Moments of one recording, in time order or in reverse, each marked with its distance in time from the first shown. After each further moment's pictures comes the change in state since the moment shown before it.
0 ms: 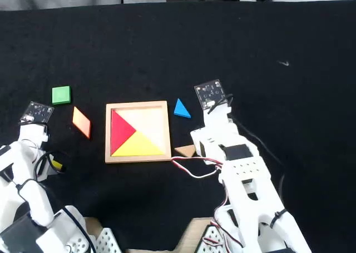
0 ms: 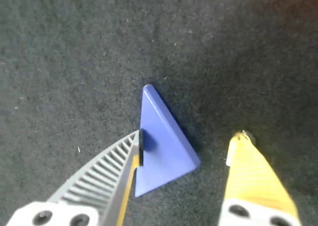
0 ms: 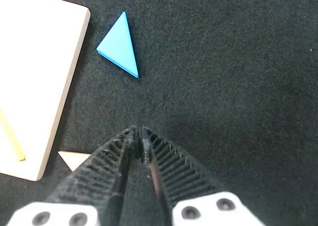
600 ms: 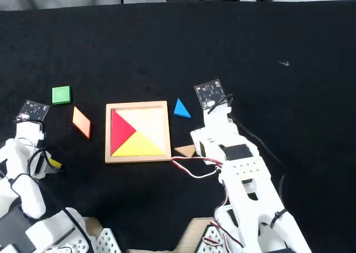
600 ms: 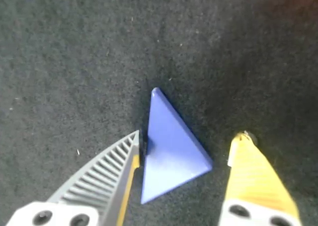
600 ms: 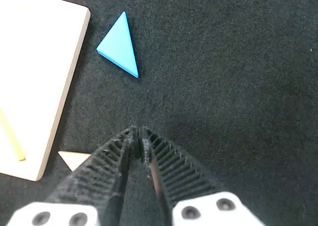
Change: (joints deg) left arm -1.3 8.3 -4.9 -0.1 0.0; right arm 0.0 0.0 0.0 0.0 0.0
